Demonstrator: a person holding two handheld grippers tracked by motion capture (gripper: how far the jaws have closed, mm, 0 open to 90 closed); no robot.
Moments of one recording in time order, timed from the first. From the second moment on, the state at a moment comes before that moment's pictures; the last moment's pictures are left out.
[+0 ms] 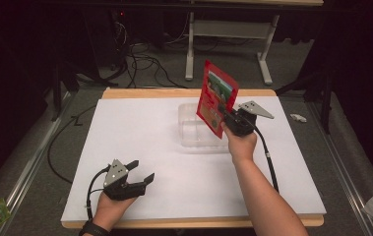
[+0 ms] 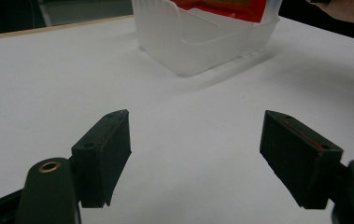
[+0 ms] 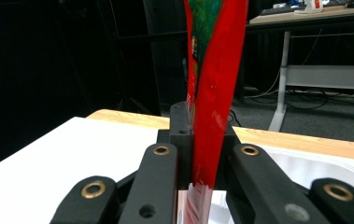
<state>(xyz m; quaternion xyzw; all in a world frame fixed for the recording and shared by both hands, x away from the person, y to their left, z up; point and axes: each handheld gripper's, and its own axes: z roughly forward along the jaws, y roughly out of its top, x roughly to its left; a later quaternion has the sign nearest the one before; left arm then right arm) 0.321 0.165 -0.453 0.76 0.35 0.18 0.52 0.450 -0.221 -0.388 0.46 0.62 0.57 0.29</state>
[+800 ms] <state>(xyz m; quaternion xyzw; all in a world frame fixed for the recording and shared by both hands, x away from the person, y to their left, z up) 0.323 0.169 -0.454 0.76 0.36 0.18 0.51 0.460 -0.210 -0.393 0.45 0.63 0.55 0.30</state>
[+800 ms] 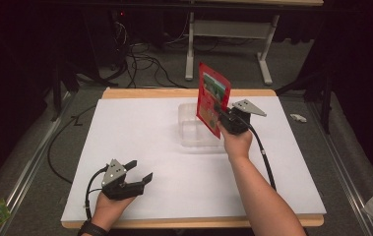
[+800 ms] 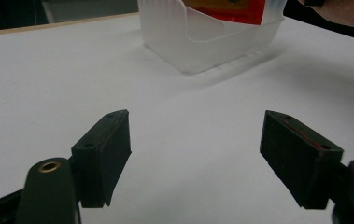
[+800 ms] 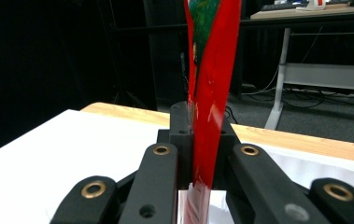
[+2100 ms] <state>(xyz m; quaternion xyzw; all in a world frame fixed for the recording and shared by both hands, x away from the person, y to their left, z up) 0.323 0.169 -0.456 0.76 0.36 0.18 0.51 0.454 -0.216 -0.419 0.46 0.65 0.55 0.27</state>
